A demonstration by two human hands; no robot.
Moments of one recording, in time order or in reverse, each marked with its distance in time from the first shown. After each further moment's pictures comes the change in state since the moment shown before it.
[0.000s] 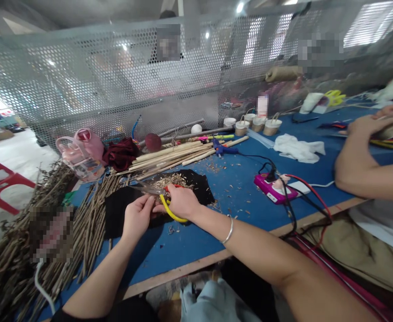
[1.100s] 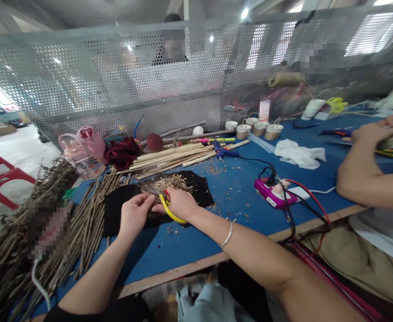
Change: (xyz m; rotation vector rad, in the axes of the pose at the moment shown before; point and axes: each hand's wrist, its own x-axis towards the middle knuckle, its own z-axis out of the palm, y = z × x) left_hand 0.003 0.002 0.000 -0.043 0.114 -0.082; right_hand 0.001 0.002 0.004 0.066 -0.067 0.016
